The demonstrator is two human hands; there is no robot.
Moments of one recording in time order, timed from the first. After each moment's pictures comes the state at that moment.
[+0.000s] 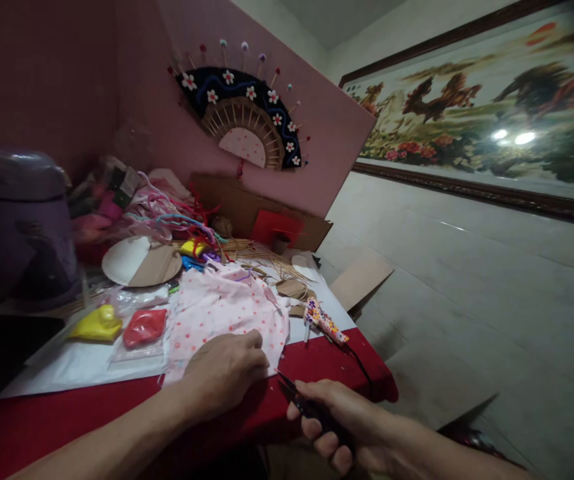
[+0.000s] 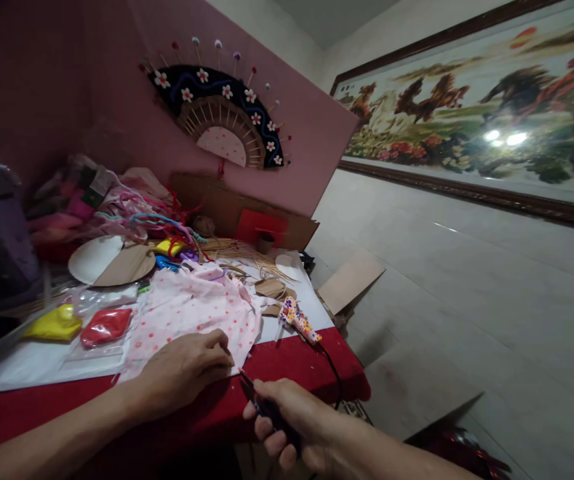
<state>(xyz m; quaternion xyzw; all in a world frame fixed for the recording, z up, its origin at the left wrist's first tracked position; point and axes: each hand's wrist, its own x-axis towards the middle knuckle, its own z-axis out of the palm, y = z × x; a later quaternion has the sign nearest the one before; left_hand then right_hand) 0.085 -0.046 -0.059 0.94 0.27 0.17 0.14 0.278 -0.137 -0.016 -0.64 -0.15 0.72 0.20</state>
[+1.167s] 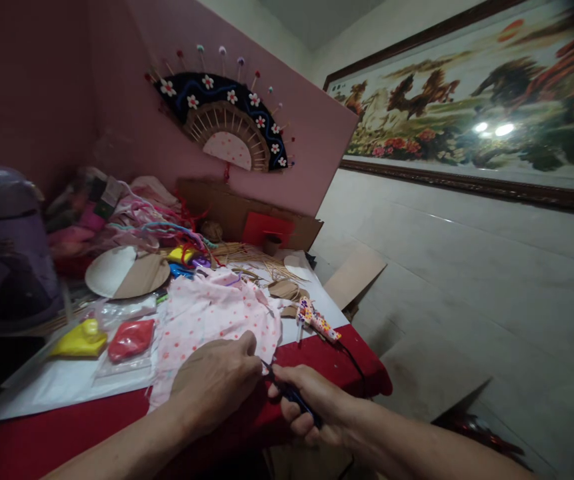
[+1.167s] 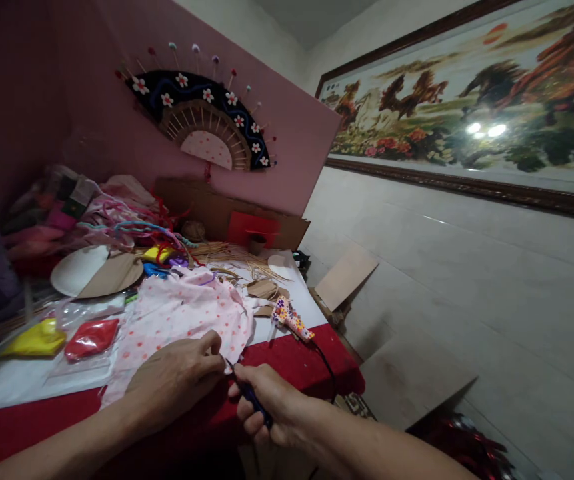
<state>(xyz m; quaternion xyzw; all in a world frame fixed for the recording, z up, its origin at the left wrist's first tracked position) 0.094 -0.054 -0.055 0.93 0.32 0.15 0.10 0.267 -0.113 -0.030 -0.63 -0.21 0.71 0.21</state>
